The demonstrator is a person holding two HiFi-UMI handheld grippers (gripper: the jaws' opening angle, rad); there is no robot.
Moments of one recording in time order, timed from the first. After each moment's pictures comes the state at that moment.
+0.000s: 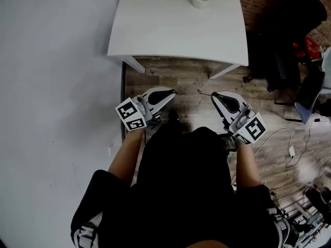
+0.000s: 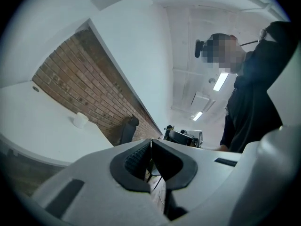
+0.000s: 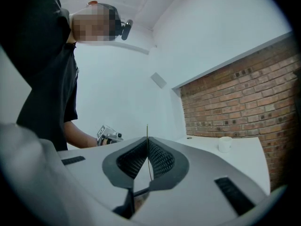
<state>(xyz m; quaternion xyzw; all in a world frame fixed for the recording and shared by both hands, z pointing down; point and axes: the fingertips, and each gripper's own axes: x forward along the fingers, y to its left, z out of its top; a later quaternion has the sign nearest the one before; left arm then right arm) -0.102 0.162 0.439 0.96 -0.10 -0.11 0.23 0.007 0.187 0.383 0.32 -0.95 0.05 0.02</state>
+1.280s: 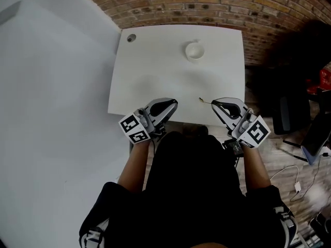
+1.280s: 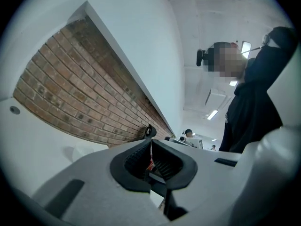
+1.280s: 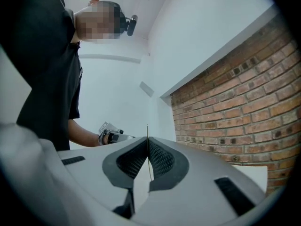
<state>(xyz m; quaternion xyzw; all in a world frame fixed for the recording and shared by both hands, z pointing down) 0.025 -0.094 0.380 0.96 -0.17 -0.10 0.21 0.141 -0.073 0.354 0.26 -0.97 0.03 -0.03</state>
